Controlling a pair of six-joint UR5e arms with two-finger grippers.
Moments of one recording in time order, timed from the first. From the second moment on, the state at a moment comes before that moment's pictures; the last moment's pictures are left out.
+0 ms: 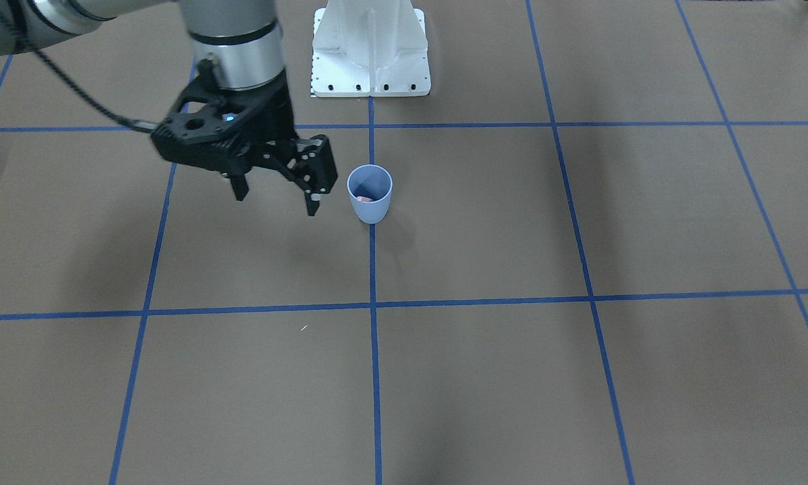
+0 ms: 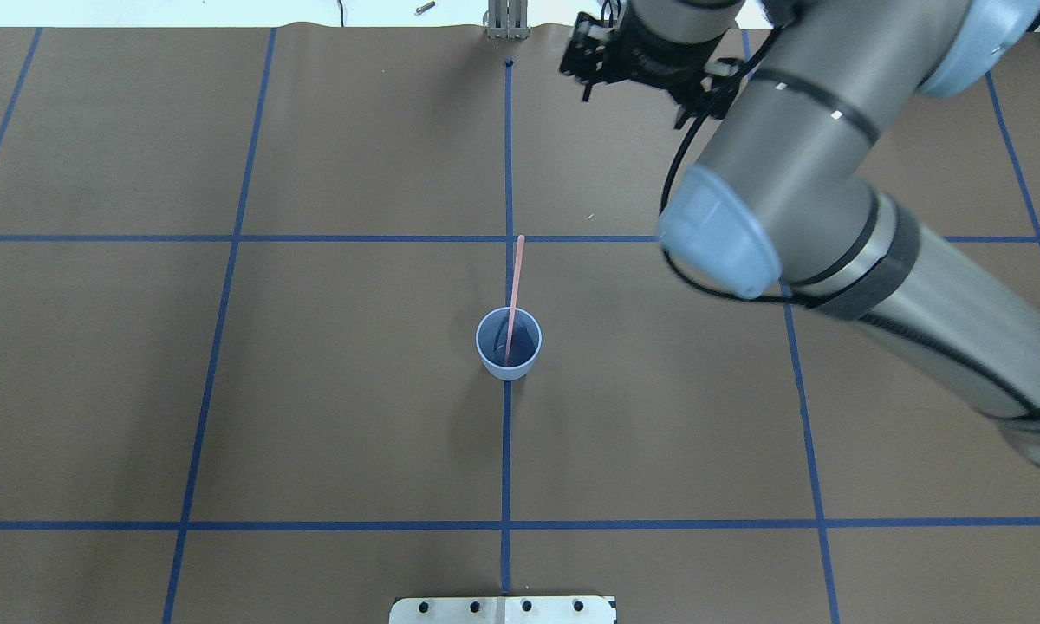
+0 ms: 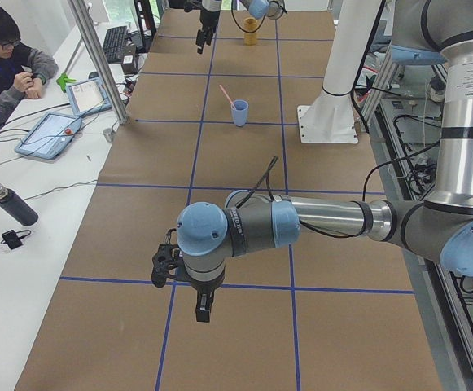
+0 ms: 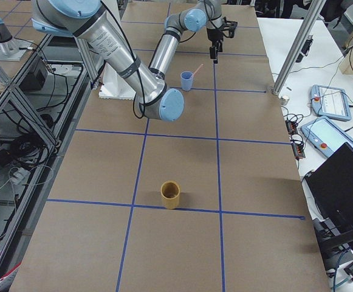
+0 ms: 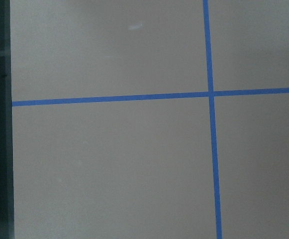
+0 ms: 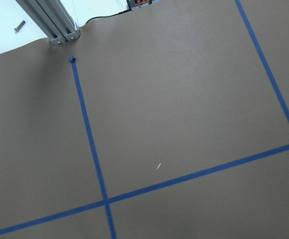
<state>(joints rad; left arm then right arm) -1.82 -1.55 -1.68 -1.32 -2.33 0.32 0.90 -0.73 1.82 -1.92 1.98 1.19</state>
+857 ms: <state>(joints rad) -1.75 -1.47 -1.74 -1.51 -2.31 0.06 1.51 -1.40 1.86 -1.91 2.27 0.05</state>
